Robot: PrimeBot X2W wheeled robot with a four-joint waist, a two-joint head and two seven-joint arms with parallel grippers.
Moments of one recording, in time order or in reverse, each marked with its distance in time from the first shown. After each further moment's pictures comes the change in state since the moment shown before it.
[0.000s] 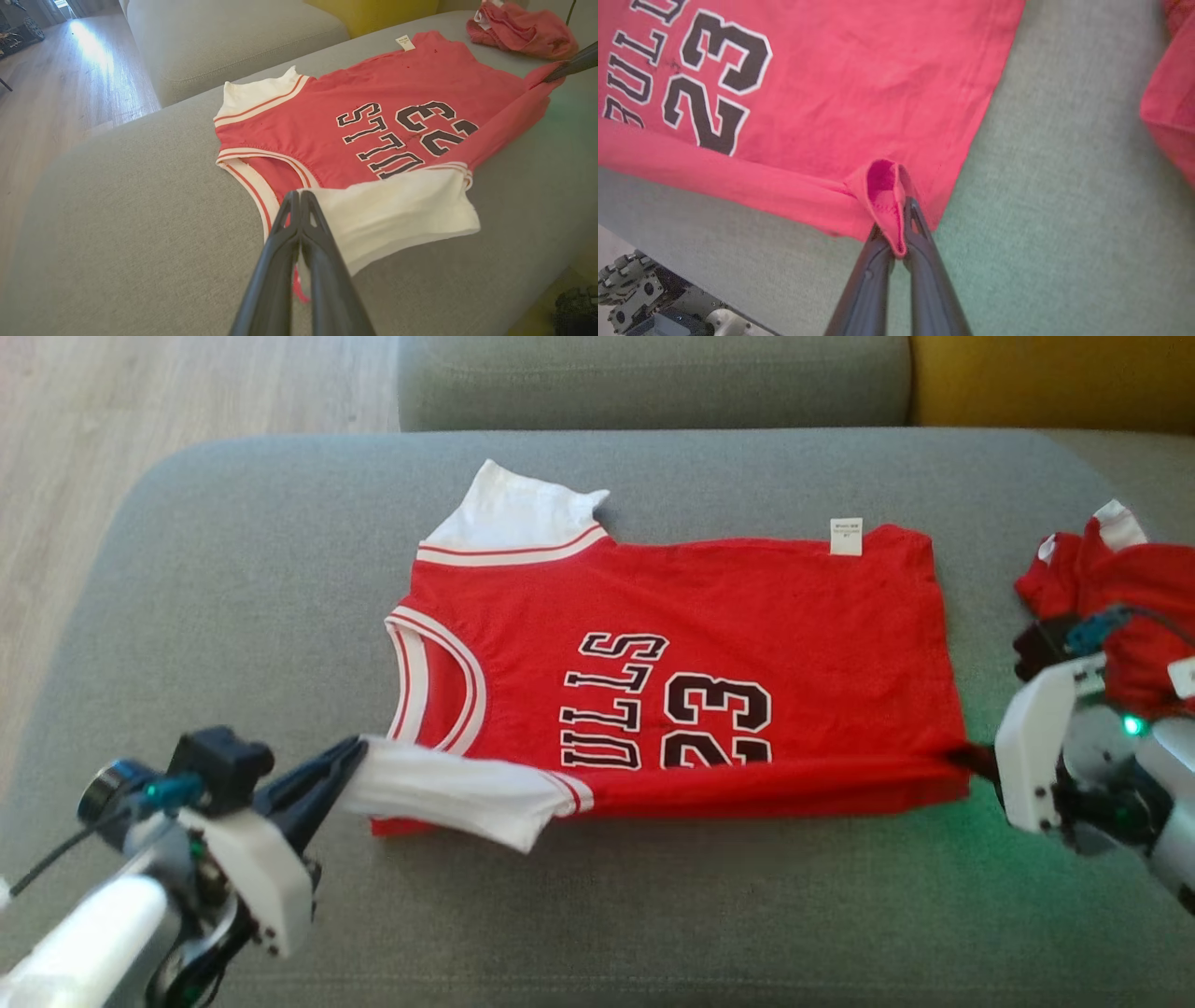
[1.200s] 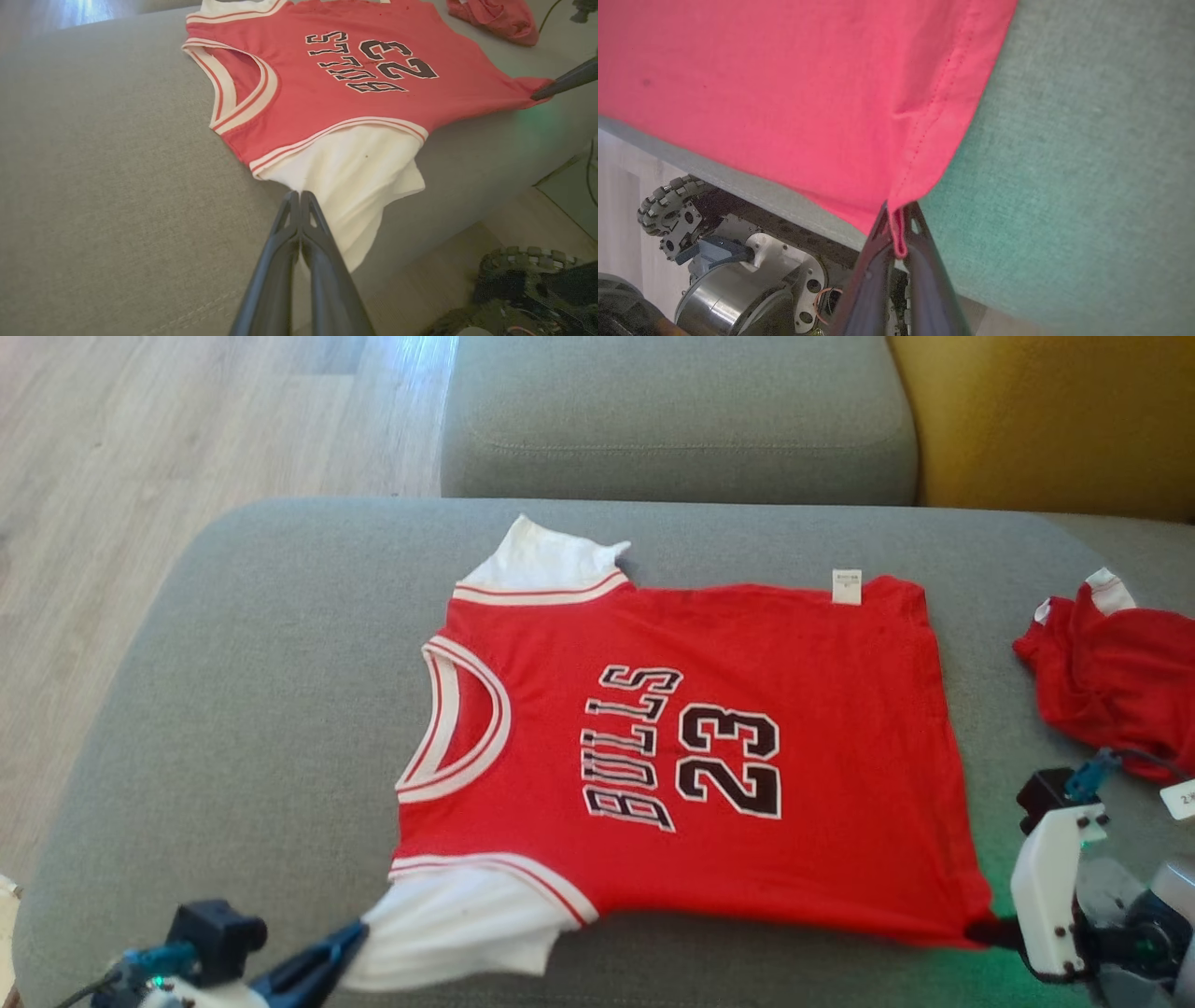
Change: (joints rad) left arm 0.304 -0.002 0.055 -0.007 -0.042 -0.043 -0.050; right arm 0.191 -0.056 0.073 -0.035 0.171 0.000 0.076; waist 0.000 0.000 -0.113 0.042
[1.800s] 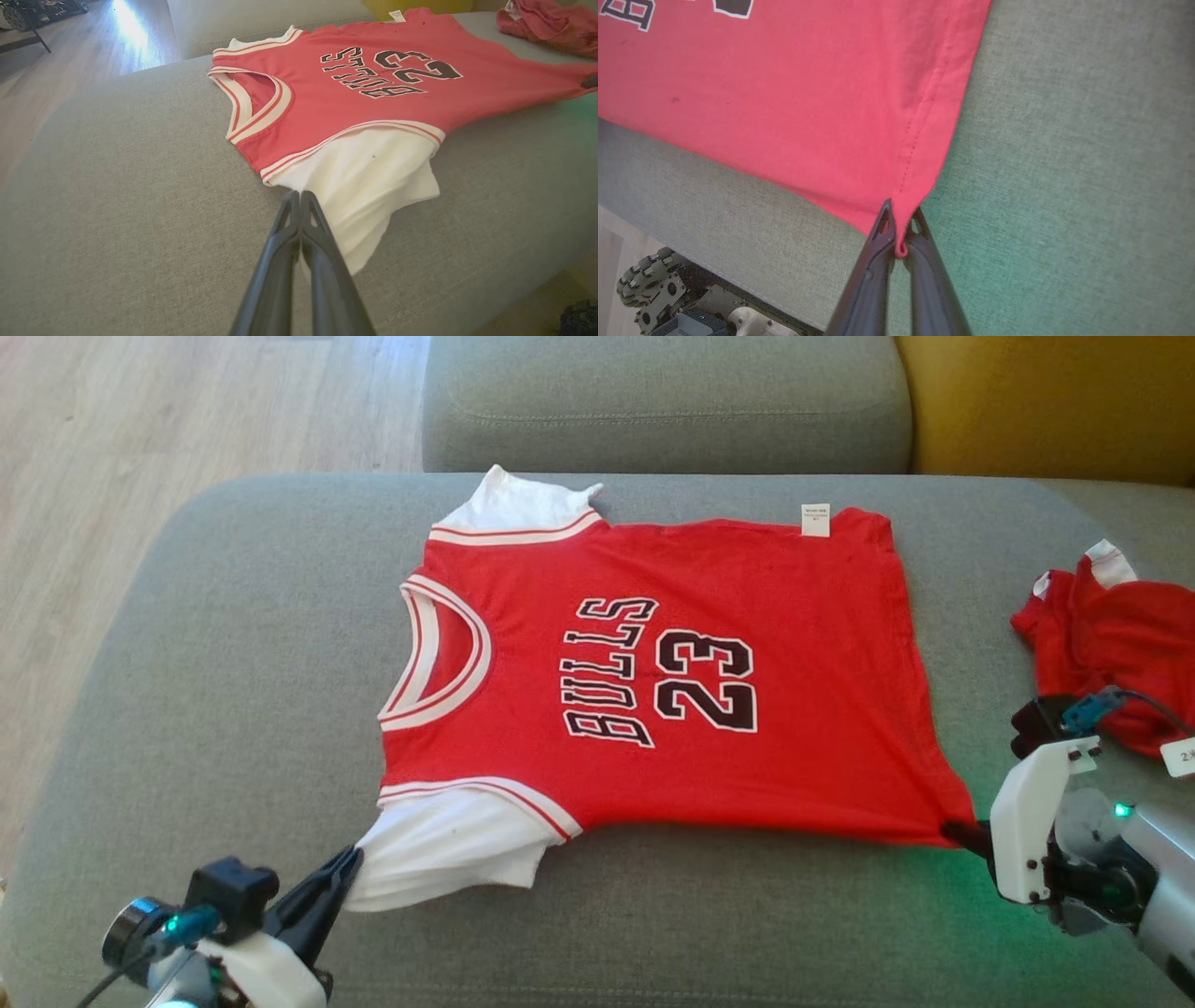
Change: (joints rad) left arm -0.087 -0.185 0.106 0.206 0.222 0.000 -0.109; right arm -0.083 0.081 -0.039 0.091 -0.086 0.000 -0.166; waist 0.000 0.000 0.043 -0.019
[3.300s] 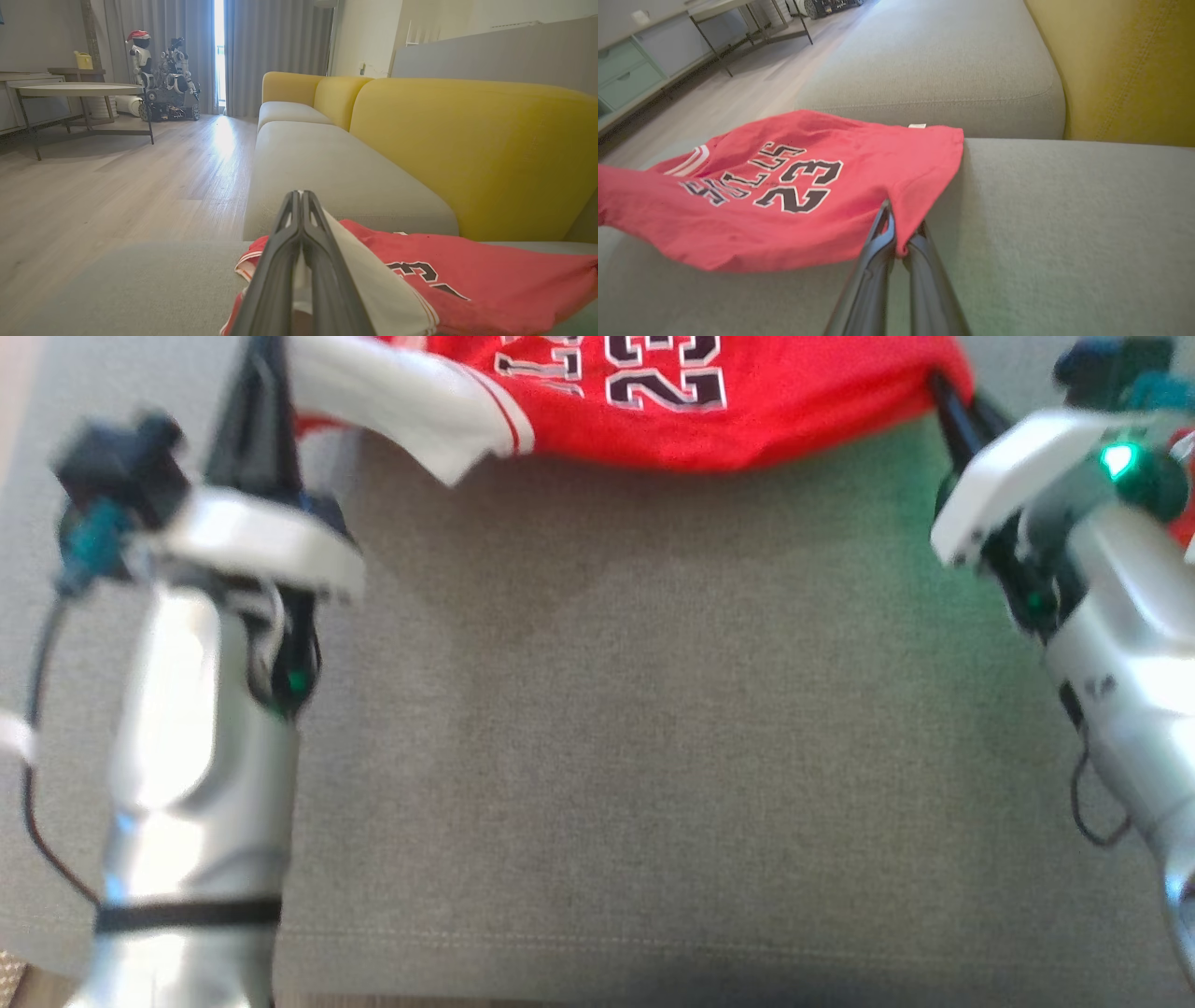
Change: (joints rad) left arm -0.639 -0.427 0.426 0.172 0.214 0.042 -0.106; right arm -0.429 0.339 -0.396 0.314 -0.416 0.000 -0.502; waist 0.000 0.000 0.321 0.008
